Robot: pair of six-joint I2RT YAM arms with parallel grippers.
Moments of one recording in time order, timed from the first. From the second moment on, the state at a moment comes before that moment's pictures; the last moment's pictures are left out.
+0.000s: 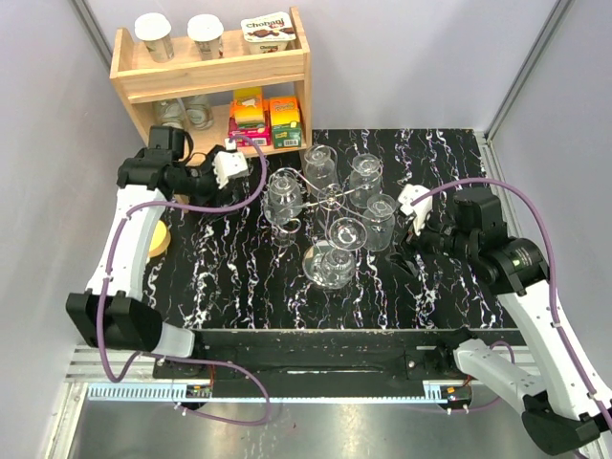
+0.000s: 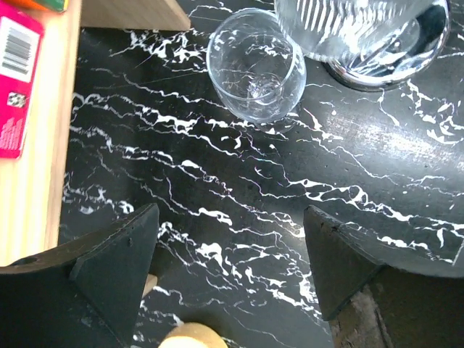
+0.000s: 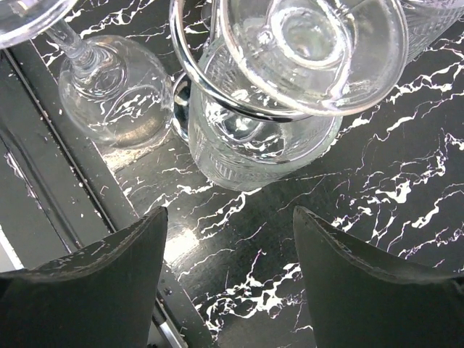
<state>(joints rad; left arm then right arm) -0.08 1.40 1.55 -1.08 0.67 1.01 0.39 0.87 1.19 -0.94 -0.47 -0.41</state>
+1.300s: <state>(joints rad) -0.23 1.59 1.53 -0.66 0.57 0.32 0.36 0.85 1.12 -0.92 -0.43 -0.41</state>
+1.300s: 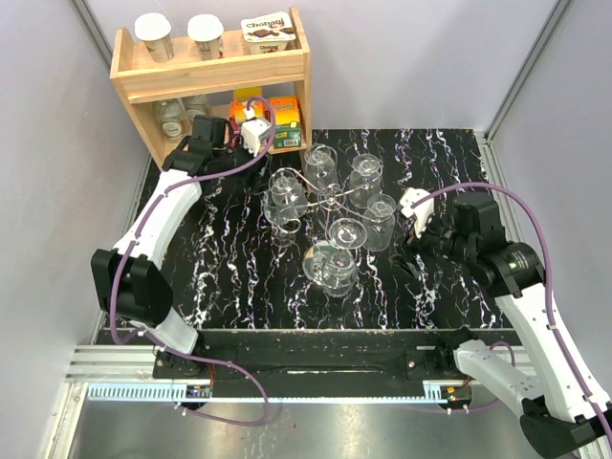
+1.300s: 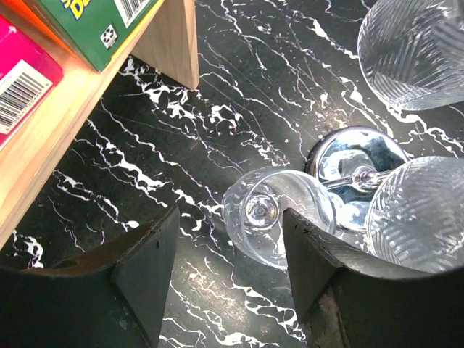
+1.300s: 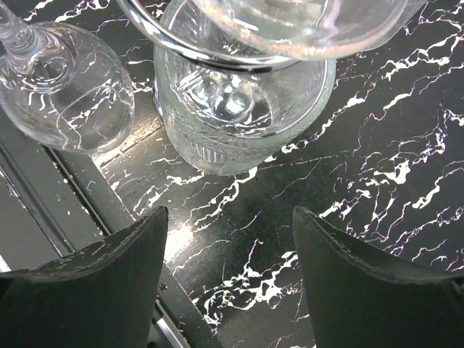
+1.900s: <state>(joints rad) -0.26 1.66 1.57 -0.78 0.48 0.34 0.36 0.83 1.09 -0.91 -0.43 -0.41</state>
